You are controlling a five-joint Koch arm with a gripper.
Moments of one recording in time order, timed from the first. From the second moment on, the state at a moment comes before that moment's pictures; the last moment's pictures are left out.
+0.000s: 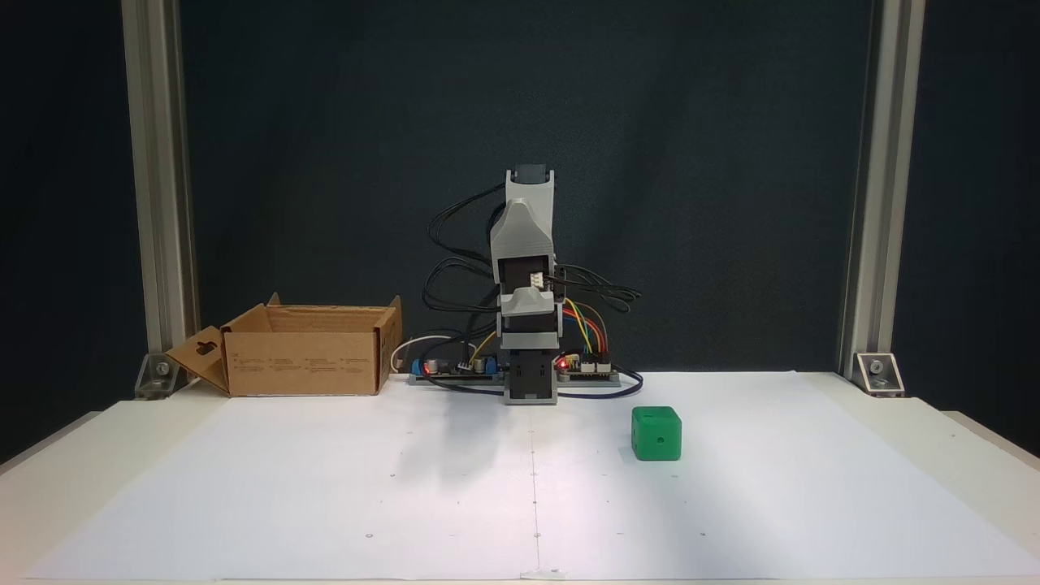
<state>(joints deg) 1.8 129.4 152.1 -63.3 3.6</state>
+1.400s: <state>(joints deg) 7.0 129.3 139.6 -23.6 3.6</state>
